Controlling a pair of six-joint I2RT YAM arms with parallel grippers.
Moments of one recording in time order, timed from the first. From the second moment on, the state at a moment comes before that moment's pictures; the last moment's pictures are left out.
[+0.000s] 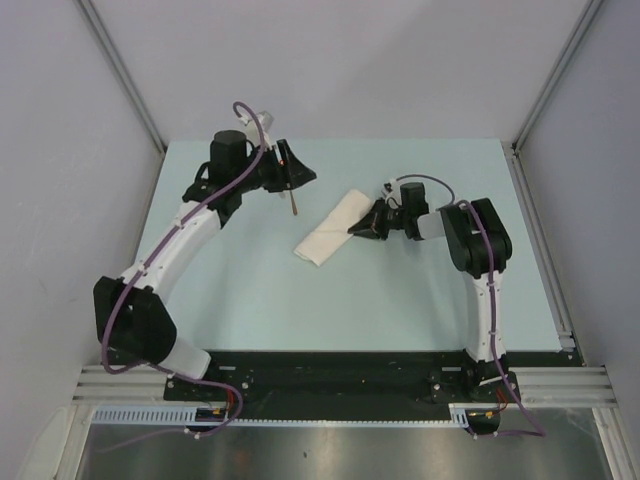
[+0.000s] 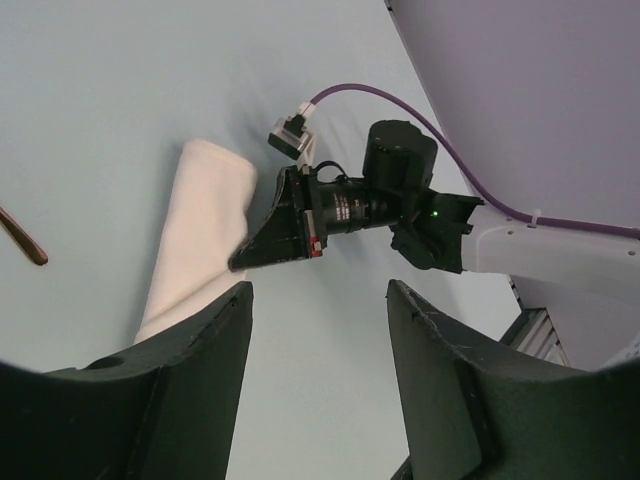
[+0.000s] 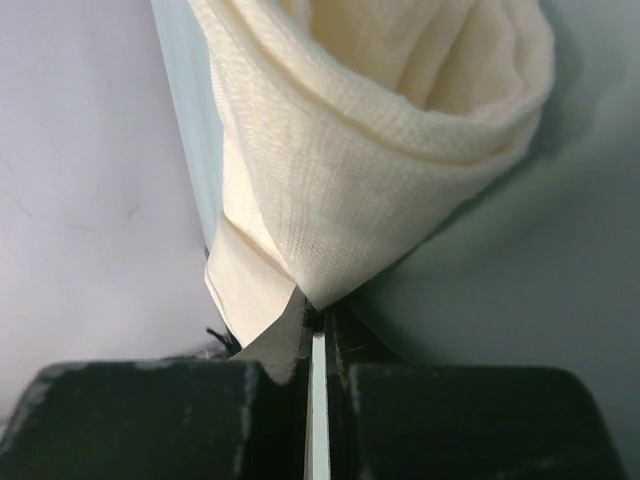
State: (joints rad) left arm -0.33 1.51 1.35 -0.21 0.45 -0.51; right arm 0.25 2.26 1.25 0.37 -0.86 0.90
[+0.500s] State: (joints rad) left arm -0.32 1.20 1.18 -0.33 0.41 -0.47; right arm 0.72 2.25 1.28 0.40 -0.90 0.92
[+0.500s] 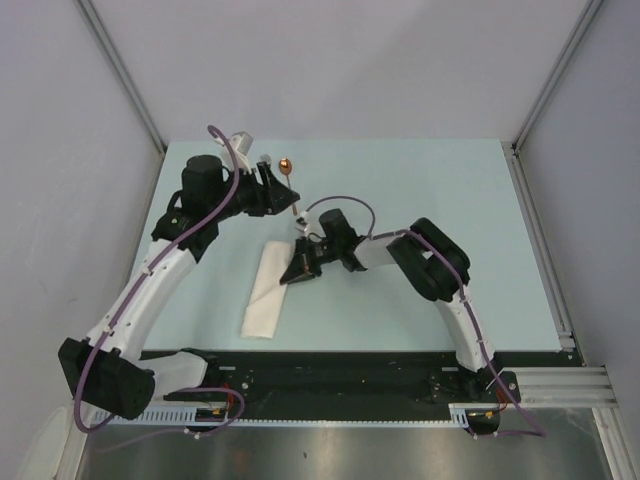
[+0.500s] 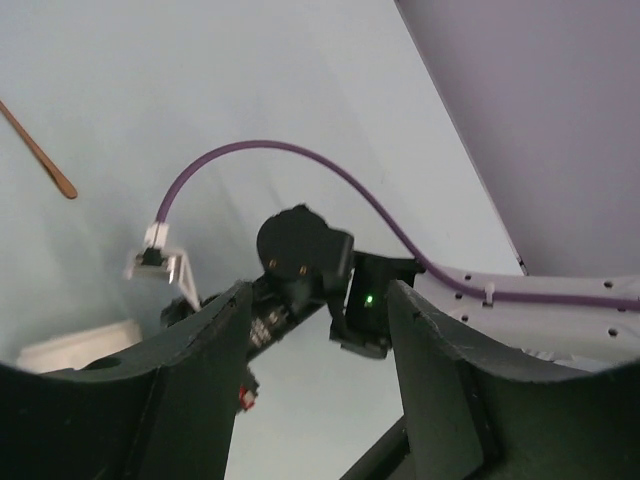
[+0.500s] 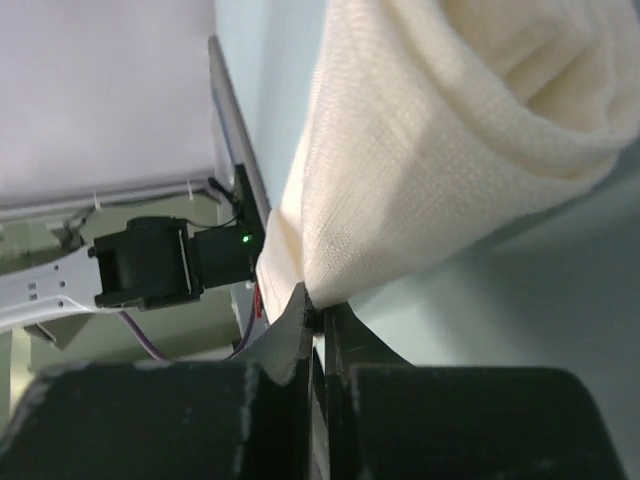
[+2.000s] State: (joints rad) left arm -0.26 2.36 2.11 -0.45 -0.35 -0.71; right arm 0.37 1.90 1.24 -0.25 -0.63 0.50
